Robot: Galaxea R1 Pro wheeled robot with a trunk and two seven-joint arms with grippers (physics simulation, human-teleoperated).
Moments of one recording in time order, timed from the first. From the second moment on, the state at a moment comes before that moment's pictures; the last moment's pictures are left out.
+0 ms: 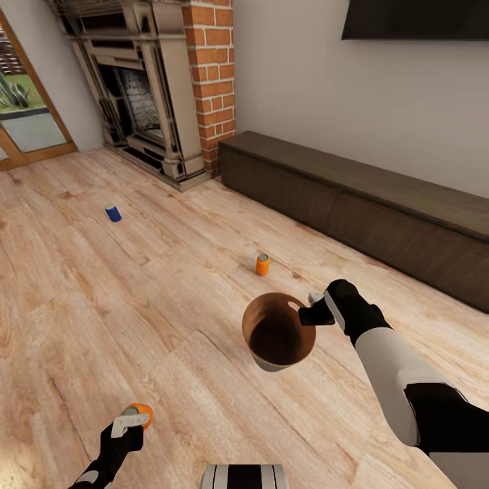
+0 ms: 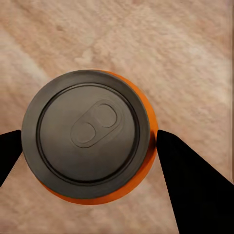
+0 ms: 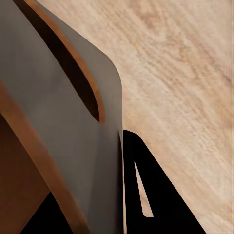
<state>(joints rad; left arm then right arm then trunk) -0.51 0.14 -0.01 -0.10 0.13 -0.49 -0.08 -1.06 -0.01 0.03 -0.56 0.08 1.04 0.27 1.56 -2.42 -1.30</state>
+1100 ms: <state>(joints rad) -0.56 0.21 0.01 -0.59 0.14 0.17 -0.25 -1.05 -0.02 0.03 -0.56 0.09 1.04 0.27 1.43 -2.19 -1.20</state>
